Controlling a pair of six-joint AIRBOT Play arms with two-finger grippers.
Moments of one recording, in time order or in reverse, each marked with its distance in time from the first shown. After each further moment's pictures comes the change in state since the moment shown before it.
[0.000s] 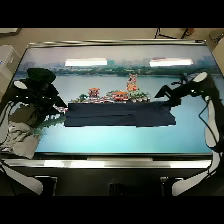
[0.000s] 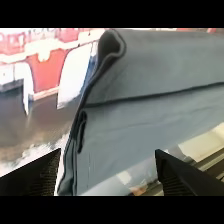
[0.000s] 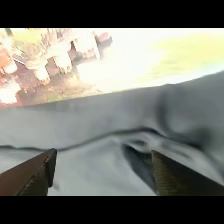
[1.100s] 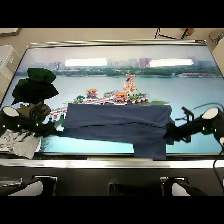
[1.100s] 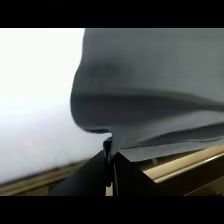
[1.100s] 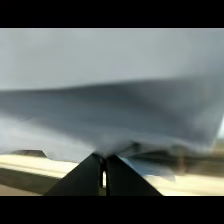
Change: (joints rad) left arm 0.017 0.562 -0.696 0.101 0.176 0.159; right arm -0.037 0.594 -0.750 -0.150 0.056 -0.088
